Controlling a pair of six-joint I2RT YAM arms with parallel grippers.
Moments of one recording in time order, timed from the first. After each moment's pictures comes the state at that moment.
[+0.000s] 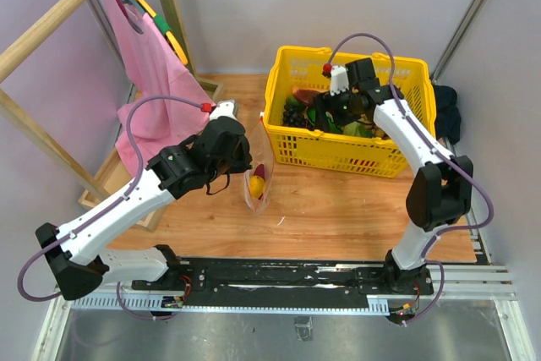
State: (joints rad) left arm -0.86 1.16 1.25 -0.77 -0.39 -0.74; right arm 0.30 1.71 1.57 -0.71 -0.31 -0.09
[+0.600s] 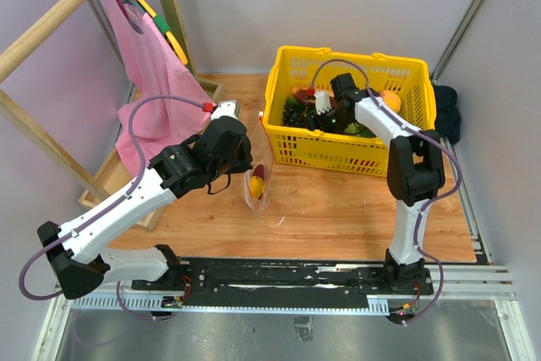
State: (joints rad) left arm -0.86 1.18 1.25 -0.77 -0.39 -0.74; right arm 0.30 1.98 1.61 -0.81 -0.50 -0.22
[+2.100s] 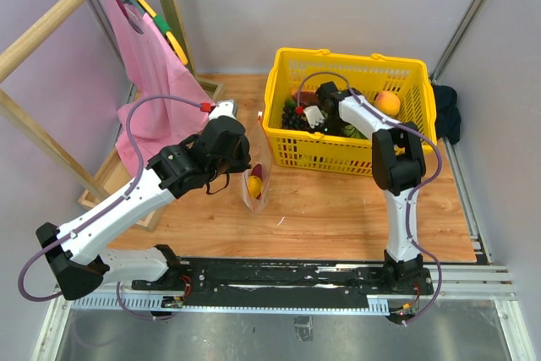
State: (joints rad) left arm -0.85 1.17 1.25 -0.77 -0.40 -0.74; right arm 0.35 2.18 1.75 -1.03 -0.27 -0.39
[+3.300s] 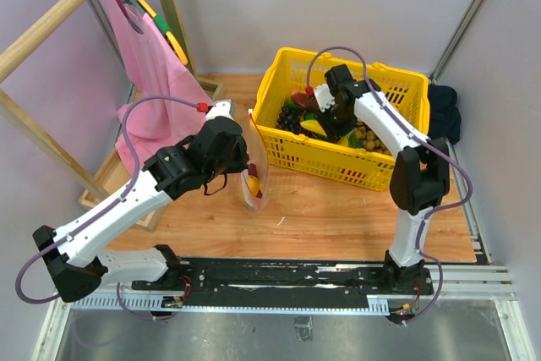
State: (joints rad) left arm -0.85 1.15 1.25 -0.78 -0.41 -0.74; right arm 0.37 1.94 1.72 -1.02 -0.05 -0.34
